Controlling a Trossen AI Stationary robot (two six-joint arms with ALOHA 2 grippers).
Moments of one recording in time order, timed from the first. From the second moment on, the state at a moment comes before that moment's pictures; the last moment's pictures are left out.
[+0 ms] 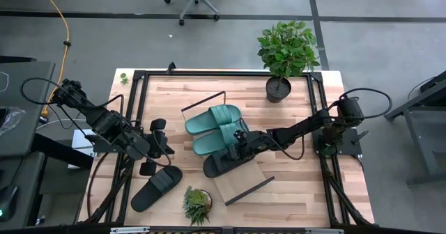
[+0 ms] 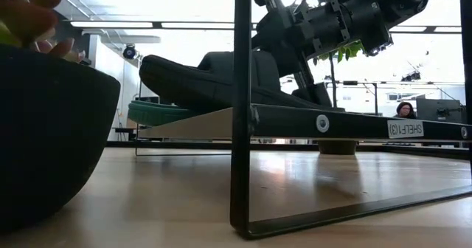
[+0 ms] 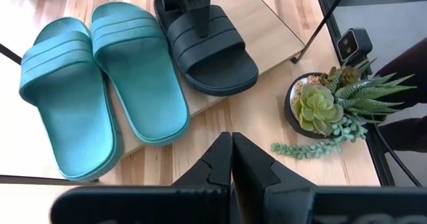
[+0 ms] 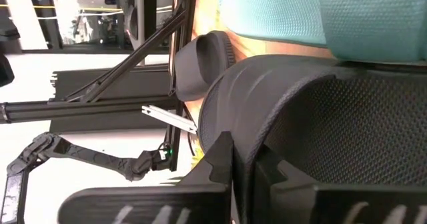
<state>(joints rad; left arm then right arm) -0.49 1.06 1.13 -0.97 -0.34 -0.40 0.20 1.76 0.83 0.55 -0.08 1.46</state>
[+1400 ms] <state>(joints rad) -0.49 1.06 1.13 -0.97 -0.35 -0.40 0.19 1.74 0.98 0.21 -0.13 1.37</state>
